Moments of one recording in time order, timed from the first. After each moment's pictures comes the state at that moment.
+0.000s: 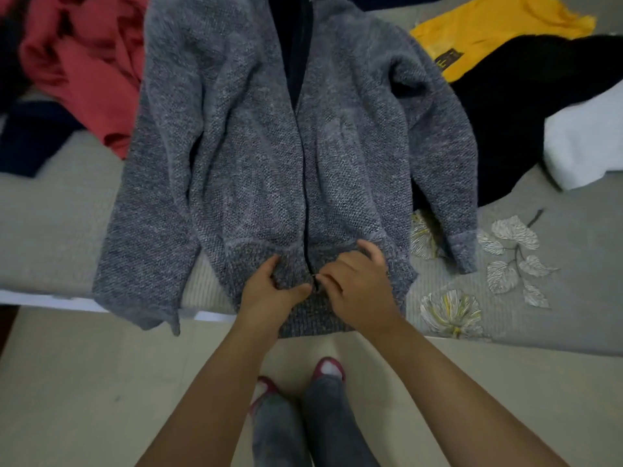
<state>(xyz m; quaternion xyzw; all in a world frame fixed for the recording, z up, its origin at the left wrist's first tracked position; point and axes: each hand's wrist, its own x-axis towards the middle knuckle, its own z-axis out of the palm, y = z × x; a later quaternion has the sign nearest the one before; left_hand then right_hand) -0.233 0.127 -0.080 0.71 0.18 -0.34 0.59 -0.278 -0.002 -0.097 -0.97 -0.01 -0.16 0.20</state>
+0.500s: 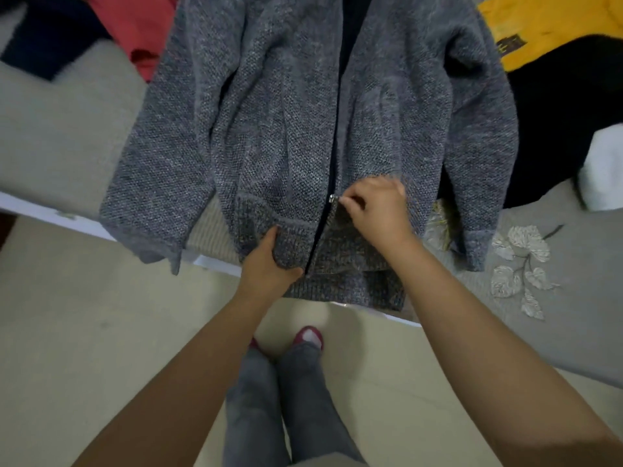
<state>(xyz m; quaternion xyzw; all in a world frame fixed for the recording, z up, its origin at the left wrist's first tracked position) -0.249 0.147 -0.100 0.82 0.11 -0.33 0.45 -0.215 -0.028 -0.090 -0.98 0.03 0.02 0.21</state>
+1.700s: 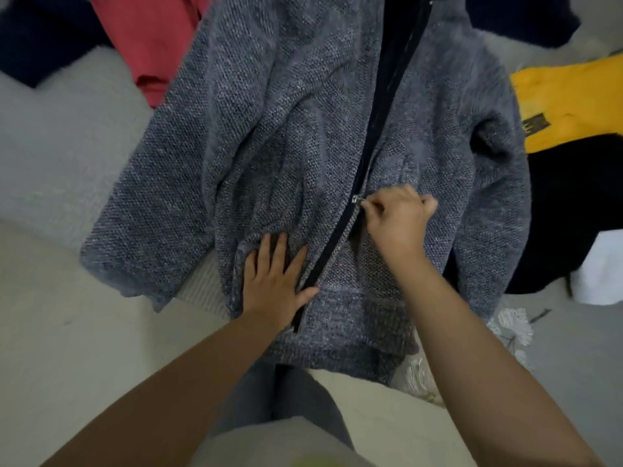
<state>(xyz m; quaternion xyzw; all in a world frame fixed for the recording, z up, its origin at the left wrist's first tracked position) -0.177 0.130 -0.133 0.92 -0.14 -0.36 0.04 -0.111 -0.037 -0.088 -0.99 0.05 -0.05 0.11</state>
